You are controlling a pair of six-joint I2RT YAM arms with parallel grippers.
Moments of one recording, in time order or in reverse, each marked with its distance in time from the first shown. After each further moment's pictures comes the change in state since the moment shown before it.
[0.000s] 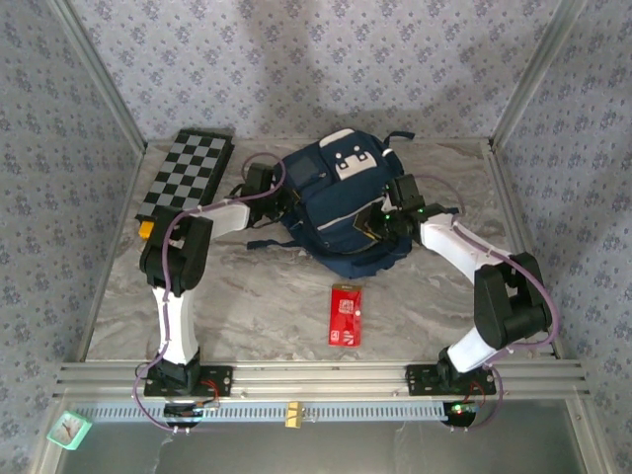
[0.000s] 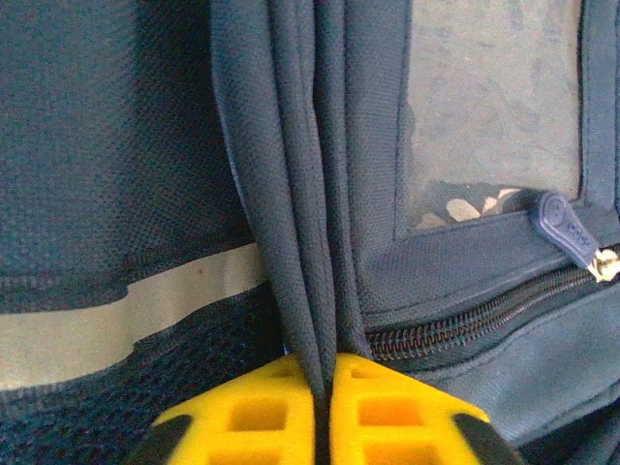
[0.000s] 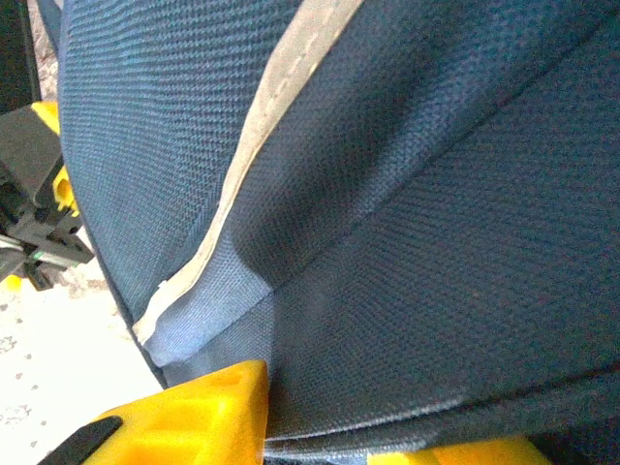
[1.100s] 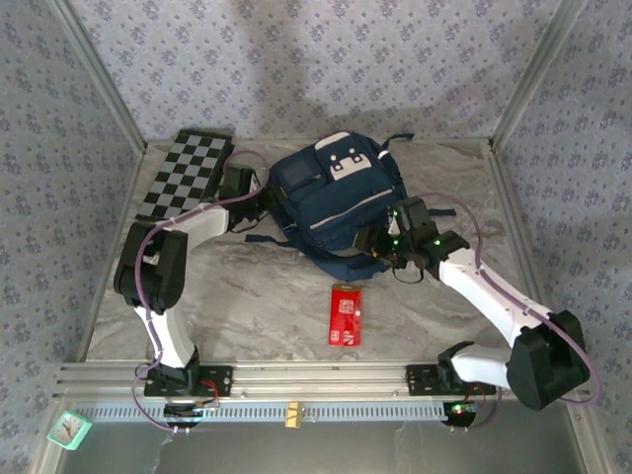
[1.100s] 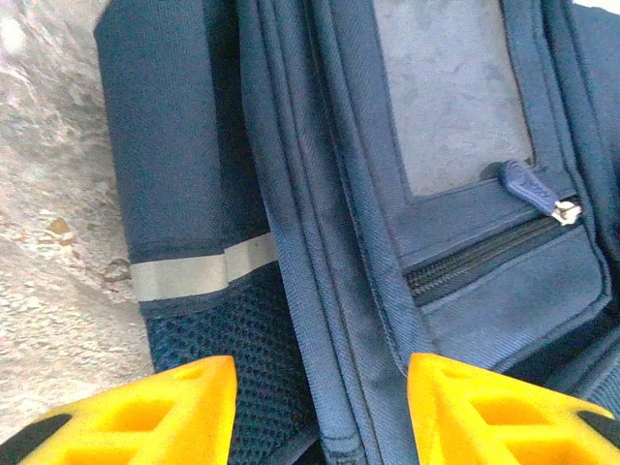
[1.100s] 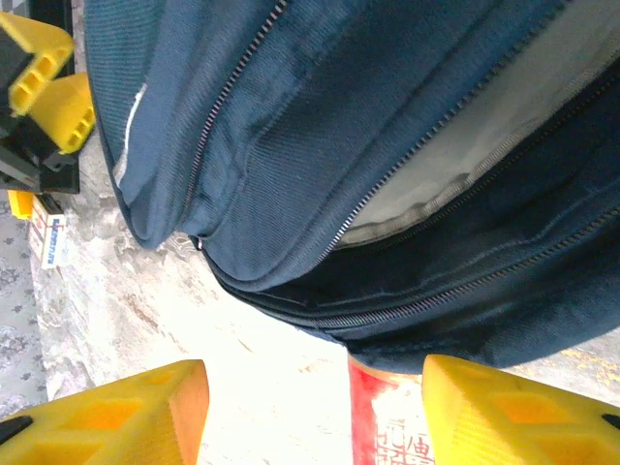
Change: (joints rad) left arm 0.077 -0.177 -0.127 -0.085 0.012 0.213; right arm 0.113 -0.335 -0.169 -0.103 0.047 0.031
